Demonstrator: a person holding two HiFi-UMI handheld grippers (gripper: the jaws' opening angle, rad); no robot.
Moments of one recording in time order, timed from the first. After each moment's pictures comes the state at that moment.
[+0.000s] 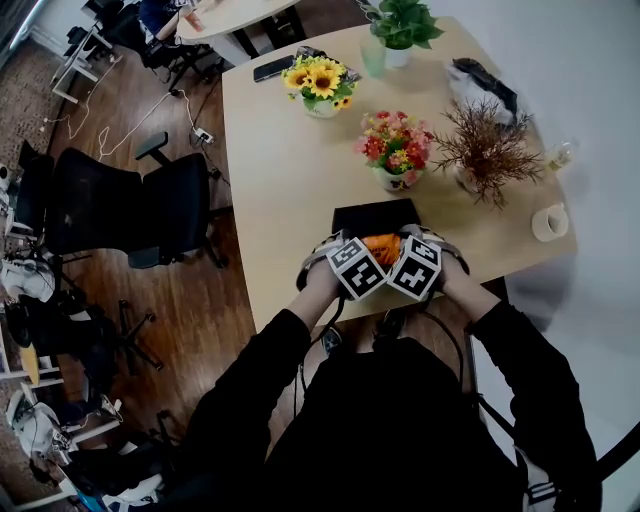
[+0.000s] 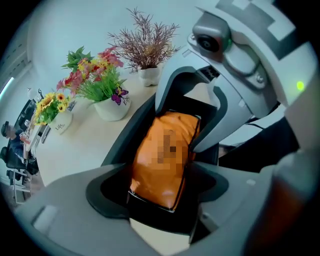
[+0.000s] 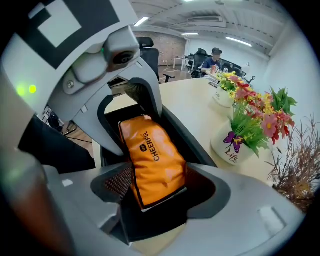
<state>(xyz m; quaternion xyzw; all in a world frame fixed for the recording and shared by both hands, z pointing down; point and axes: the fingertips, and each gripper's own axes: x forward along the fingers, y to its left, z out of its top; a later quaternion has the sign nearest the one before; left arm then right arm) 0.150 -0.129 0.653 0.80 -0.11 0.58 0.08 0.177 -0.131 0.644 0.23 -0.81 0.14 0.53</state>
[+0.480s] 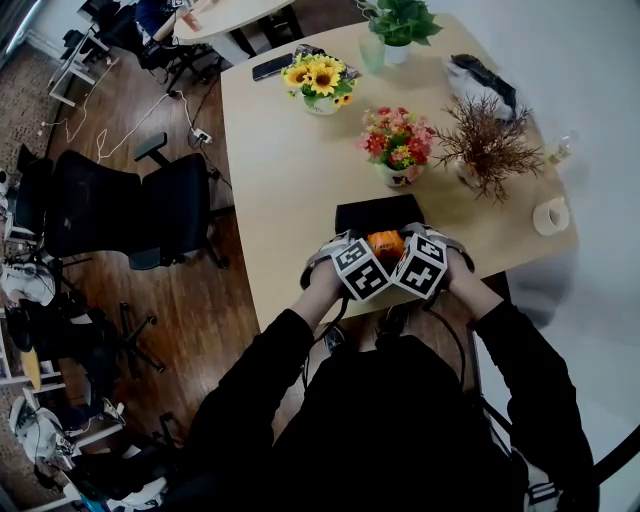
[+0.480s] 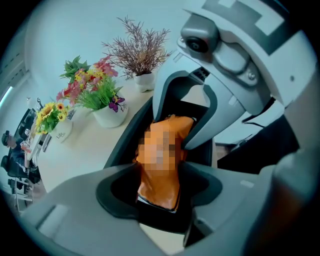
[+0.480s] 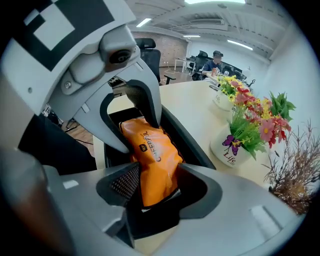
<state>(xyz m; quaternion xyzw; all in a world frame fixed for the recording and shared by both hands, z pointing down) 0.155 -0.124 0.649 0.82 -0.10 0.57 0.05 0.177 -0.128 0.642 0.24 -0.81 0.12 0.53</state>
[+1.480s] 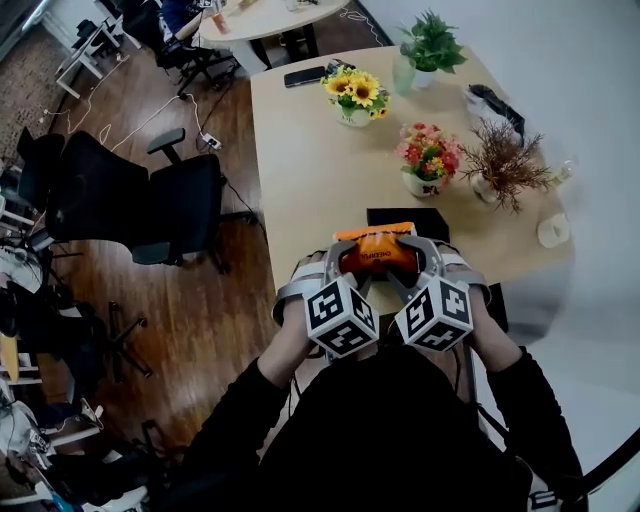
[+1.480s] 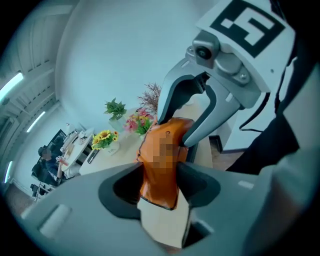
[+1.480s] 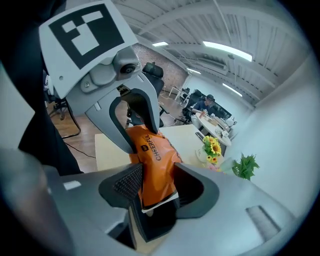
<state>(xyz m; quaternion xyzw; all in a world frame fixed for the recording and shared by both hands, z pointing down) 0.047 -0.101 0.494 0.85 -0.22 0.47 -0.07 0.077 -0.099 0.480 0.32 -0.82 -0.06 0.47</state>
